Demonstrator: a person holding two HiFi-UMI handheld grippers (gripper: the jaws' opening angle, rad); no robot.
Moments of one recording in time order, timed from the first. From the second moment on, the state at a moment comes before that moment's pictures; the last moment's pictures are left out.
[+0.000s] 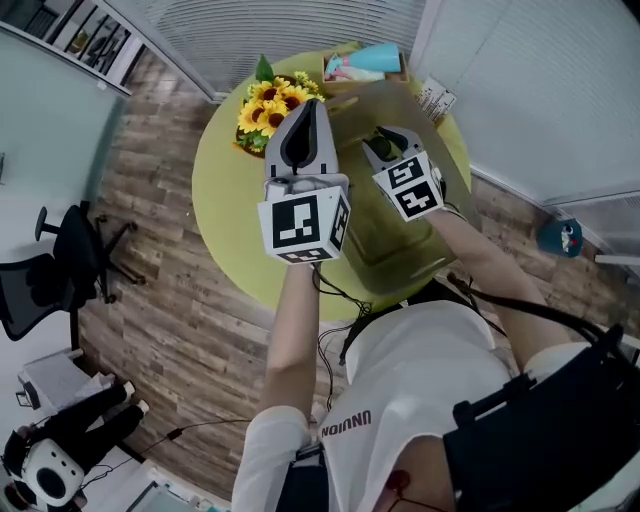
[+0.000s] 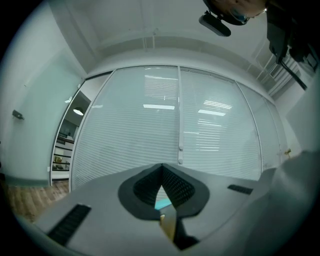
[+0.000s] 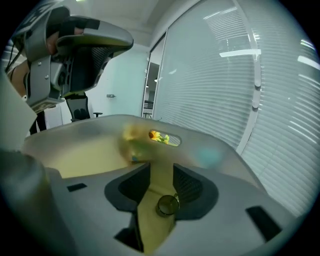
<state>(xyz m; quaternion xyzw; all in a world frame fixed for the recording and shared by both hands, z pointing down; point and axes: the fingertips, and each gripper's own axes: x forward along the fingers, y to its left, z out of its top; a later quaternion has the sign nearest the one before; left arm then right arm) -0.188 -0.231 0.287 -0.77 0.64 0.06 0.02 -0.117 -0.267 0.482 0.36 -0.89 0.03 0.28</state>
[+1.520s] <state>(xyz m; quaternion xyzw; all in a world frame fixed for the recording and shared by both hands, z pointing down) -0.179 -0.252 0.319 -0.79 0.62 0.03 0.00 -0.108 -0.276 0.620 0.33 -0.82 0.08 0.46</state>
